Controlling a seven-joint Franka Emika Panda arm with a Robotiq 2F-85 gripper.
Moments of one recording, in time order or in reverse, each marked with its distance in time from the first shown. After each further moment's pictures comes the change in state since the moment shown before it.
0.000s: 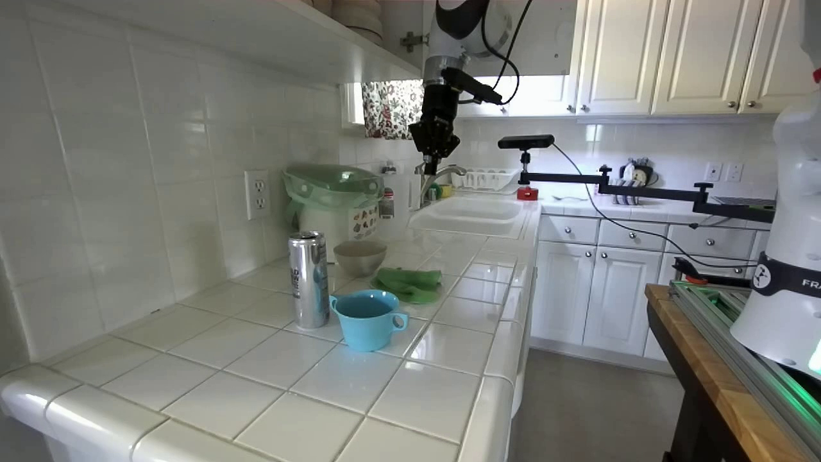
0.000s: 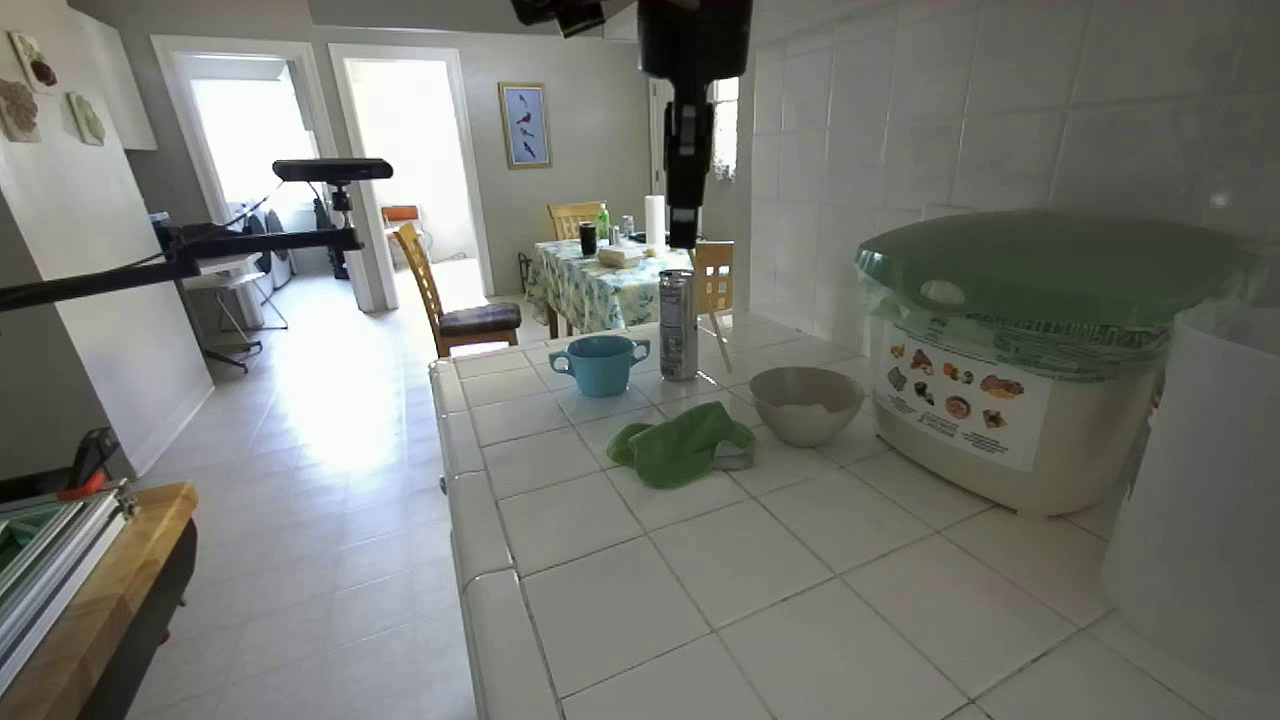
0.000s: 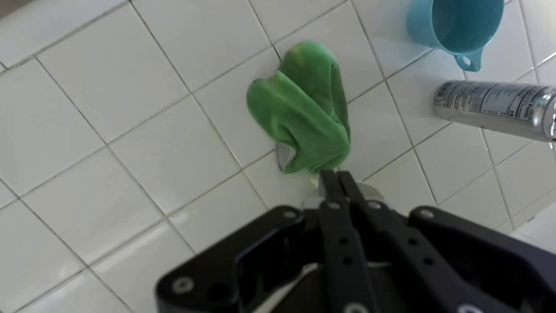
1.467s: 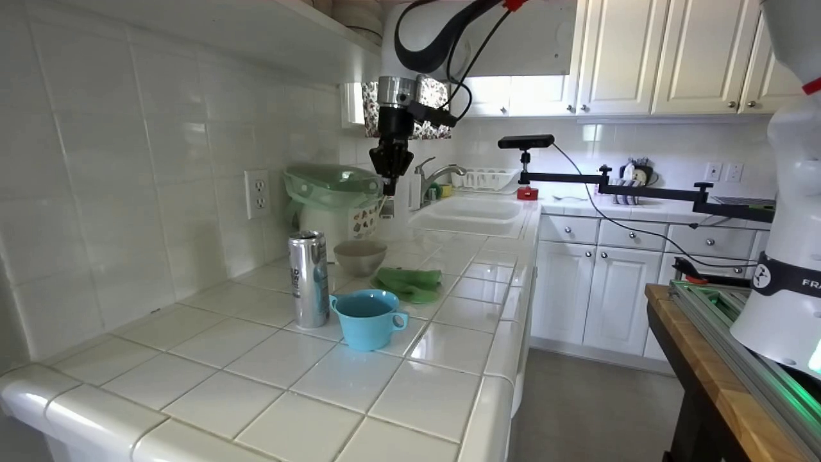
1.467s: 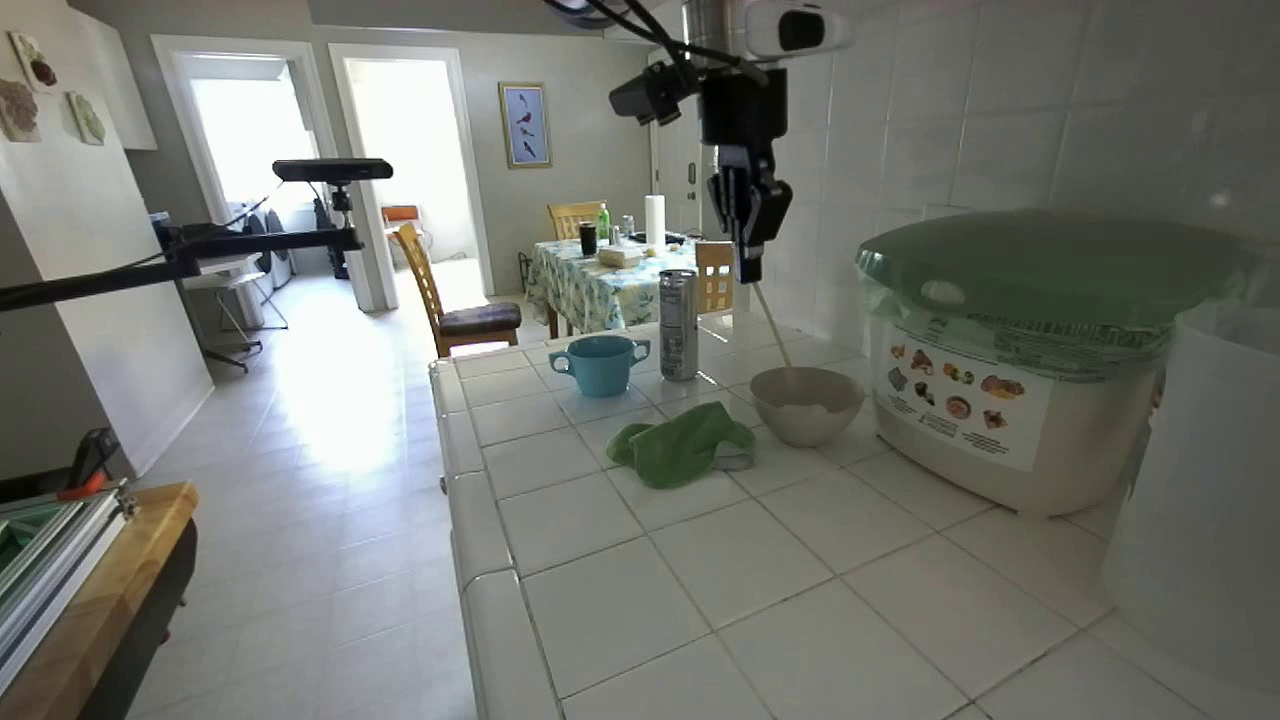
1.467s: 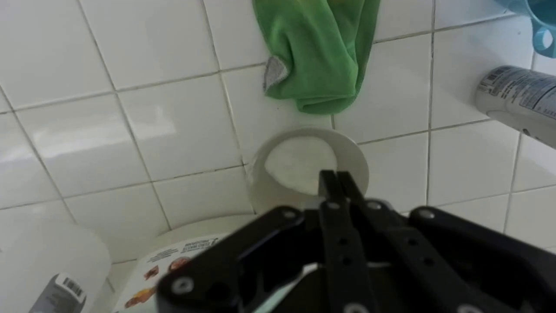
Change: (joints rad) arm 0.078 0.222 0.046 0.194 -0.227 0.150 -0.100
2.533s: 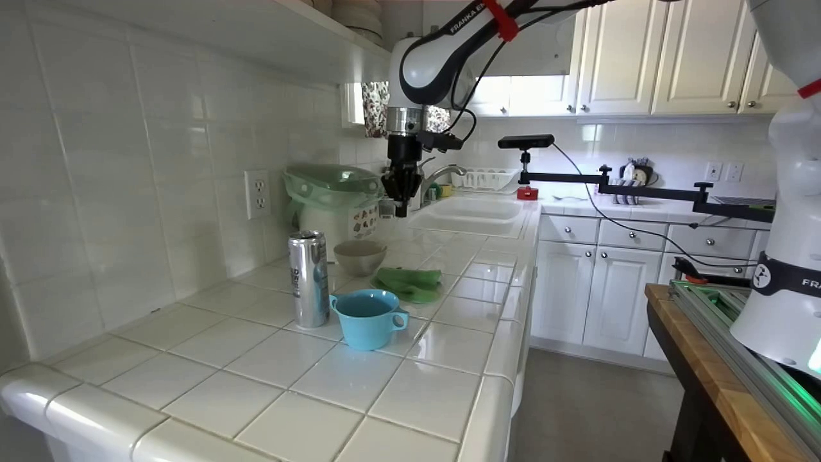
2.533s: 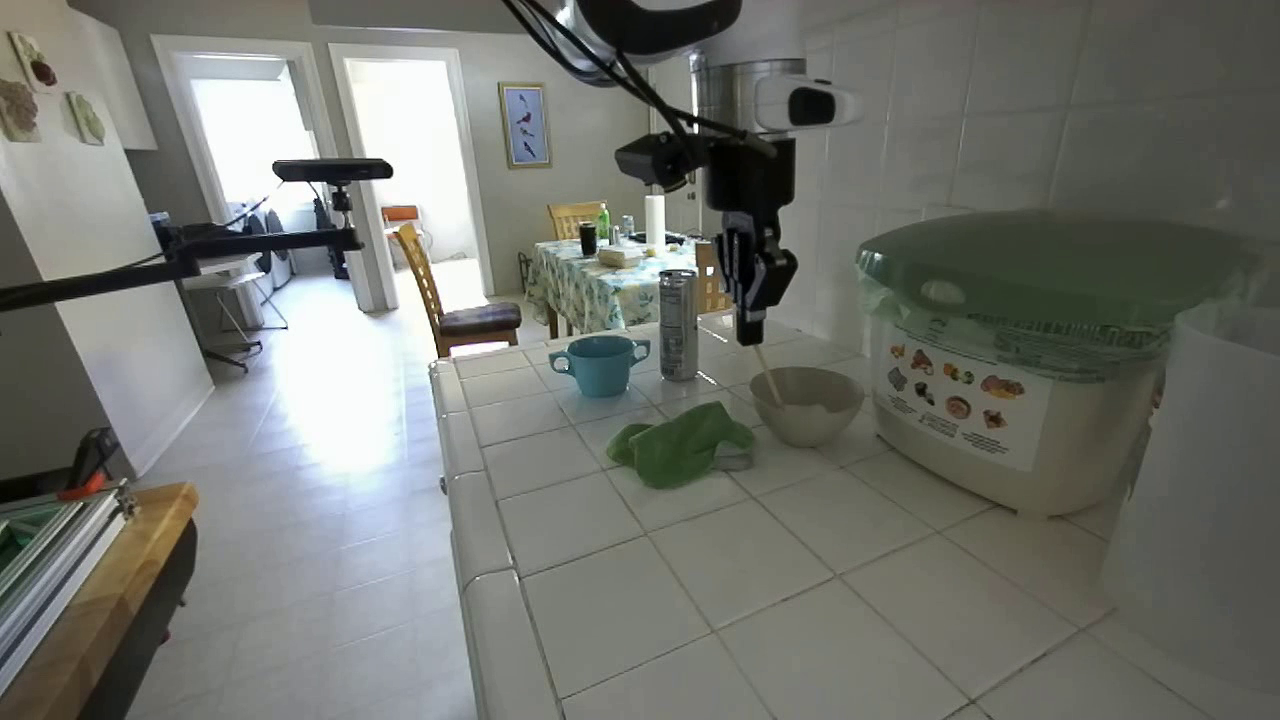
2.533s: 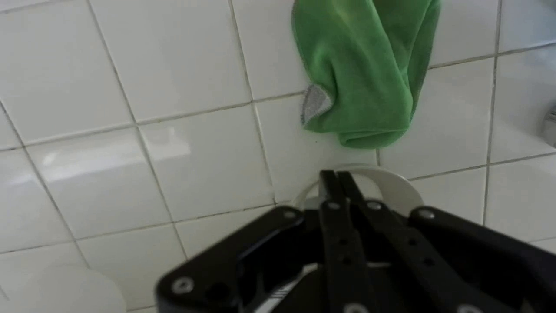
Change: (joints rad) arm -0.021 0.051 -0.018 -0.046 -0.003 0.047 -0.028
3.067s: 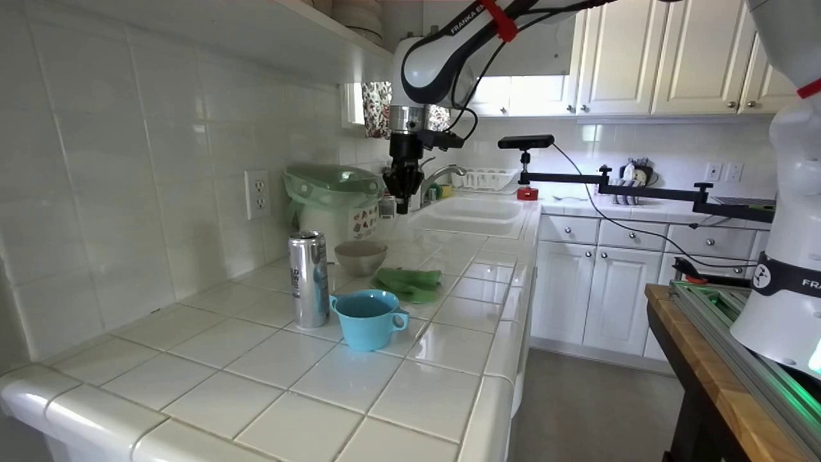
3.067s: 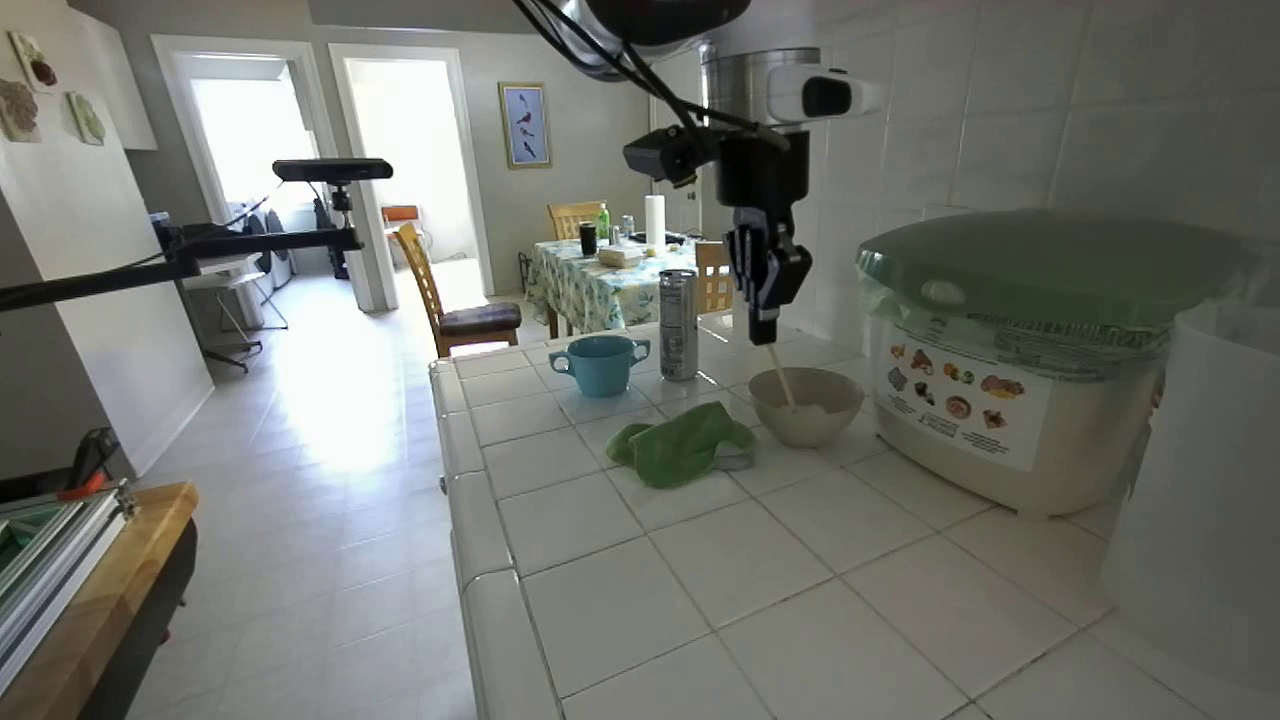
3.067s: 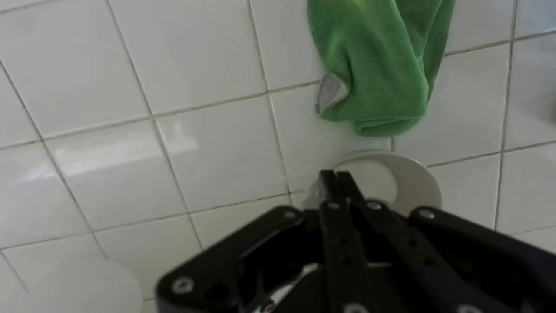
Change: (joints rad) arm -0.009 0.001 -0.010 0.012 0.000 0.003 0.000
